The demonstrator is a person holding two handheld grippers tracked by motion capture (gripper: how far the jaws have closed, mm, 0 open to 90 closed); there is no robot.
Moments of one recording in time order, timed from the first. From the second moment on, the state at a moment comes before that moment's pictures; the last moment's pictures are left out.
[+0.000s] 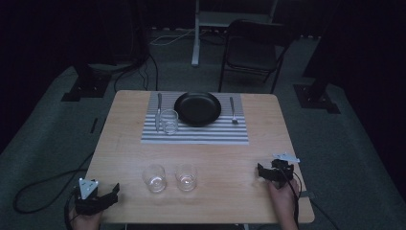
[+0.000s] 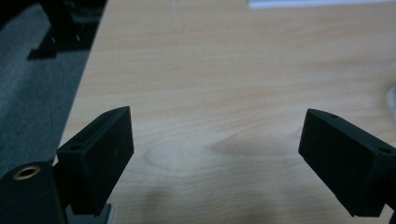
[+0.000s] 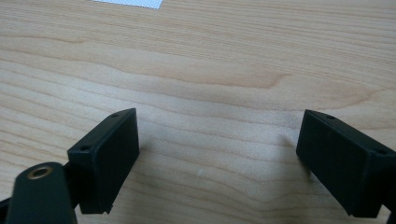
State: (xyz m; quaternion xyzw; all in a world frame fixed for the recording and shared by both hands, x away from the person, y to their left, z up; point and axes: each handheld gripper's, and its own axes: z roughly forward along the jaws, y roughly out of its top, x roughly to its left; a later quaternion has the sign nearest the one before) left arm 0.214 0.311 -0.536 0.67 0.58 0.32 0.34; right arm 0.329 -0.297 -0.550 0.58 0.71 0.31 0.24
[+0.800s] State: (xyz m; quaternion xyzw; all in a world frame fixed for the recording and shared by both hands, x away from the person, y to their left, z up) left arm 0.219 0.319 -0.540 0.63 0.62 0.32 0.32; right arm 0.329 -0.297 -0.550 0.58 0.71 0.31 0.24
